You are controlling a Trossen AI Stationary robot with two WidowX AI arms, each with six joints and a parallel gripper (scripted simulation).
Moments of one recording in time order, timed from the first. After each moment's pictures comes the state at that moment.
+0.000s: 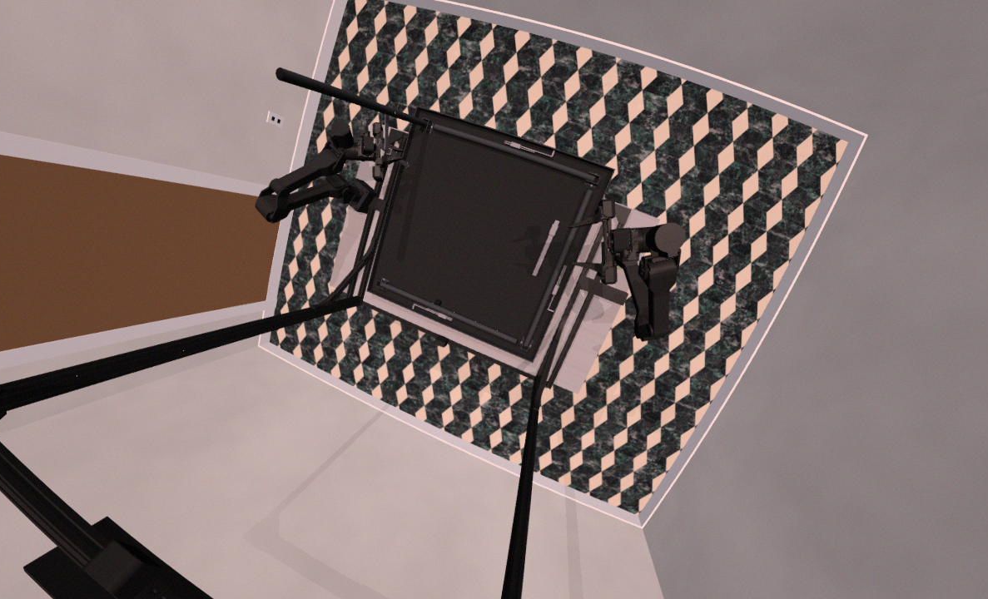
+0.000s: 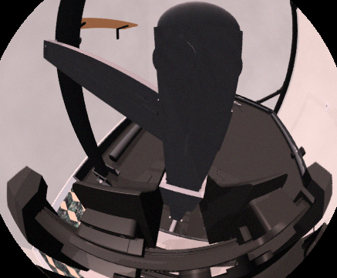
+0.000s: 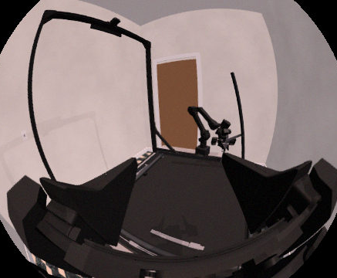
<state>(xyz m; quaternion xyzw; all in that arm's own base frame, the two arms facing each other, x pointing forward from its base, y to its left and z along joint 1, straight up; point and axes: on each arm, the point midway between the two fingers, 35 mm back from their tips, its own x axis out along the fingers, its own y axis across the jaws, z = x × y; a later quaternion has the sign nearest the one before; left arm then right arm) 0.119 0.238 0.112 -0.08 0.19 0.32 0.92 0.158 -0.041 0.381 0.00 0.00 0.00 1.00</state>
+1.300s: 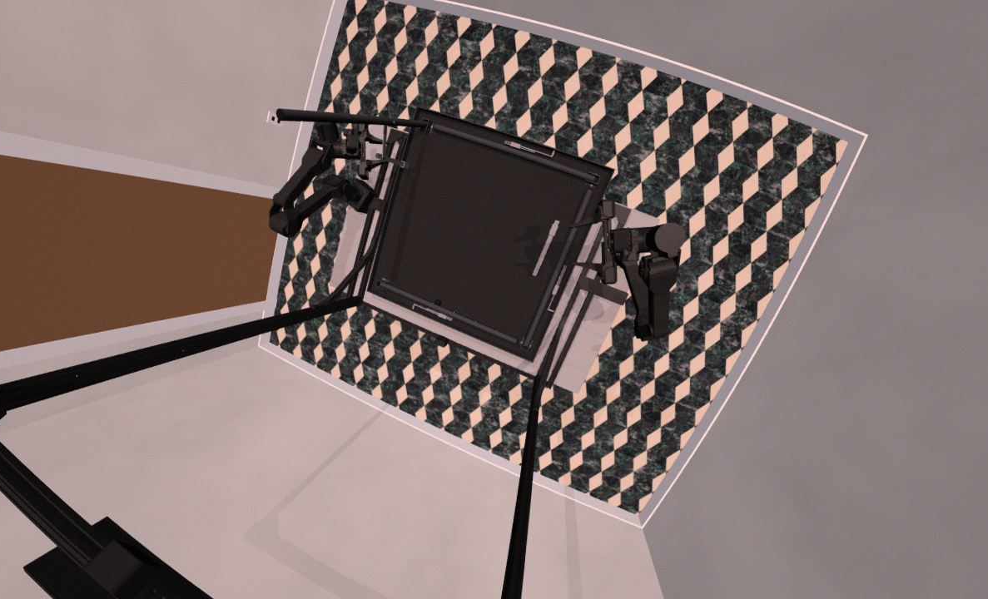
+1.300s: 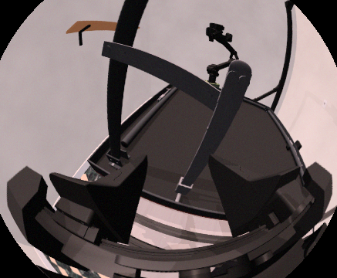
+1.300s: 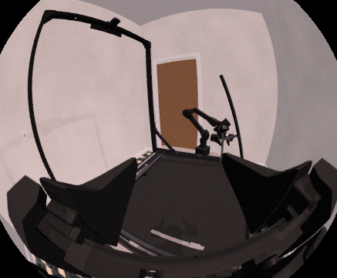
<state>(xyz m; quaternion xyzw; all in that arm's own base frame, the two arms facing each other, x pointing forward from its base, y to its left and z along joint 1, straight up) 0.071 0.210 0.120 -0.07 0.18 0.33 0.92 0.158 -0.041 0.381 0.00 0.00 0.00 1.00</state>
